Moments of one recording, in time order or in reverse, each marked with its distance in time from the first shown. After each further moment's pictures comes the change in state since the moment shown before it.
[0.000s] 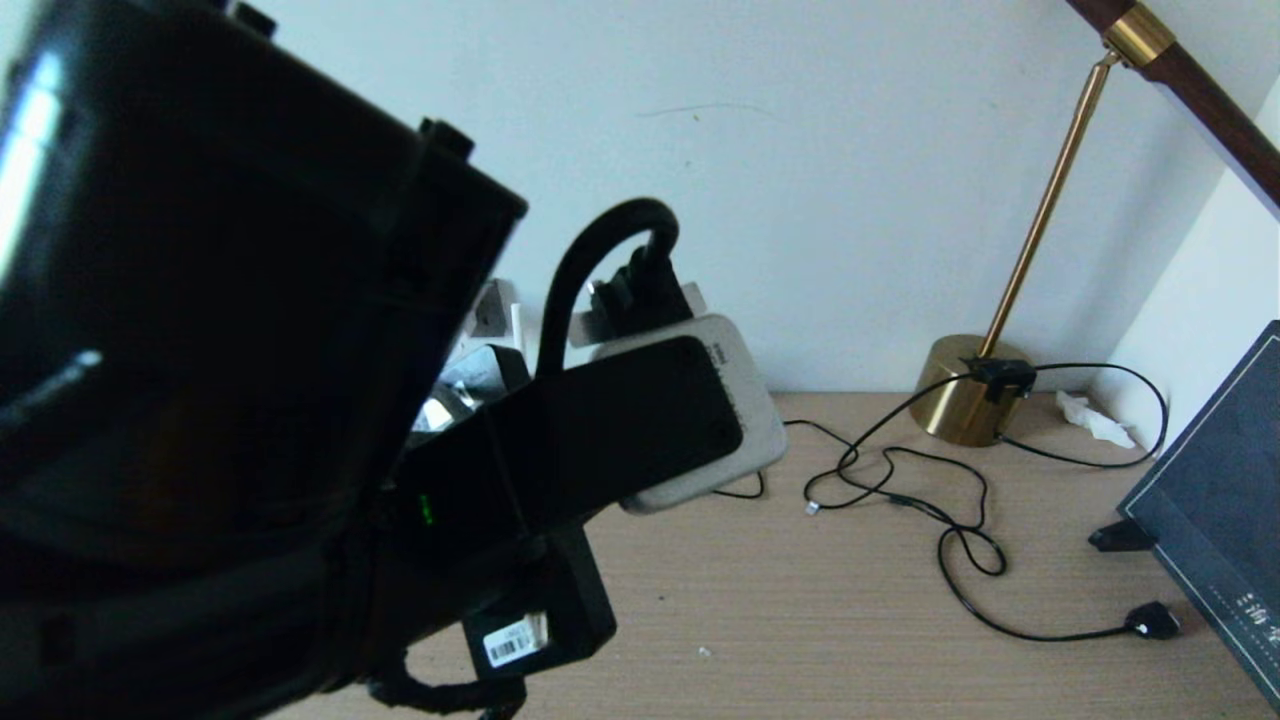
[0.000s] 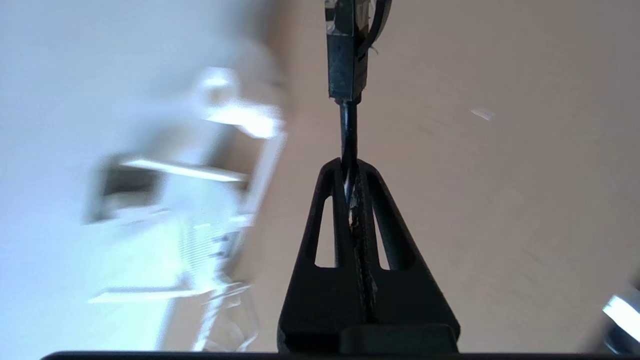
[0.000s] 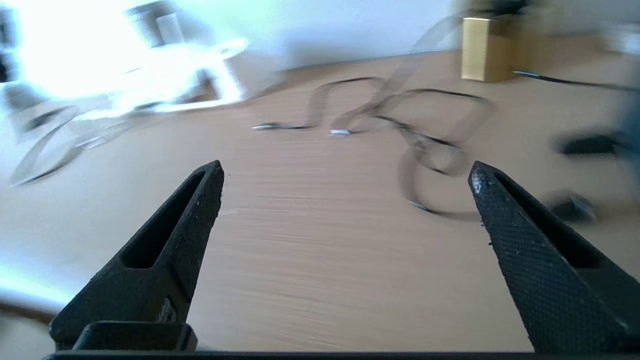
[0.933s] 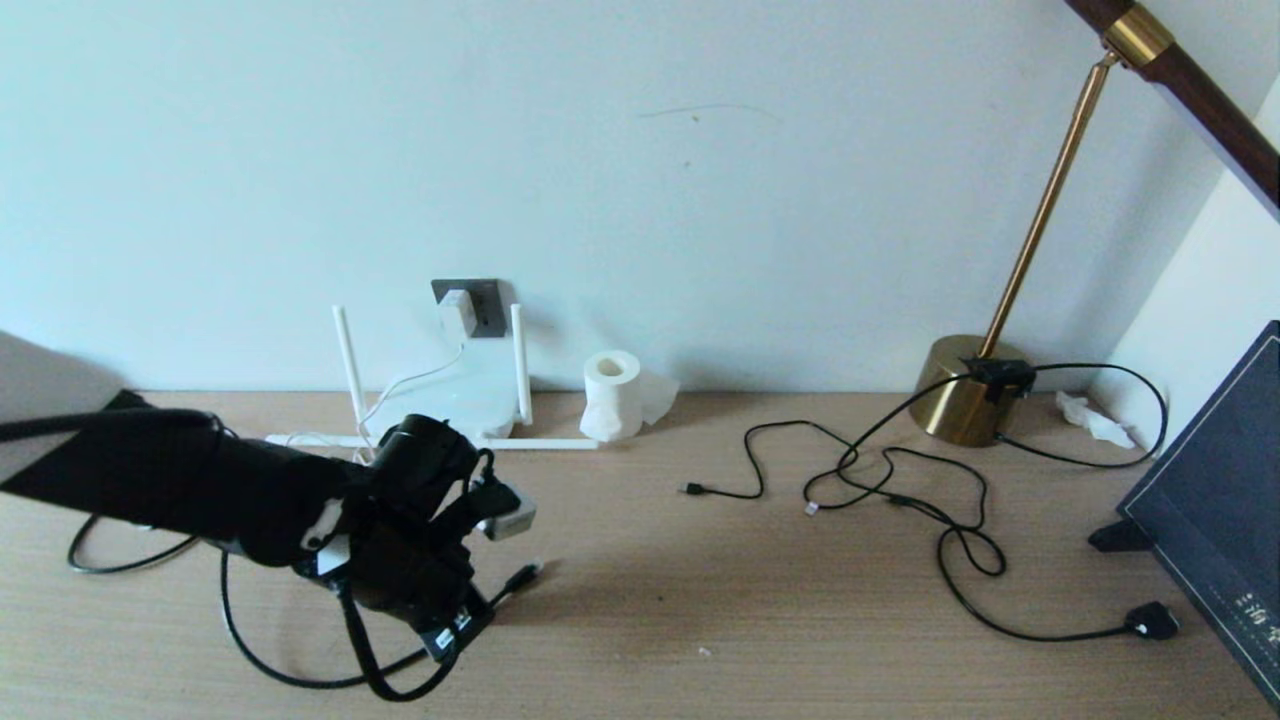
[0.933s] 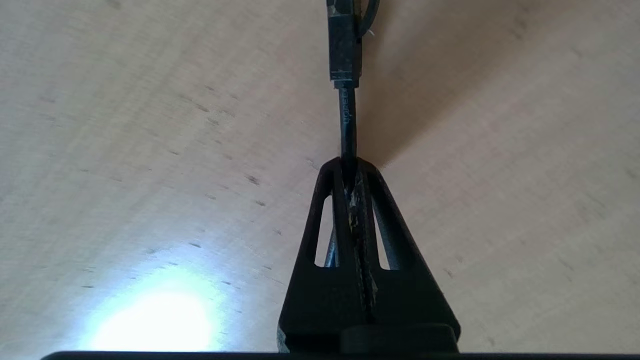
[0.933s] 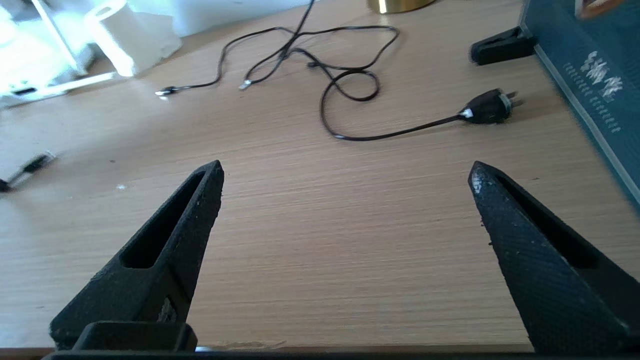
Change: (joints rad) left arm 0.735 0.403 0.410 -0.222 -0.558 -0.098; right arm 0.001 -0.328 0.360 0.002 -0.226 0.008
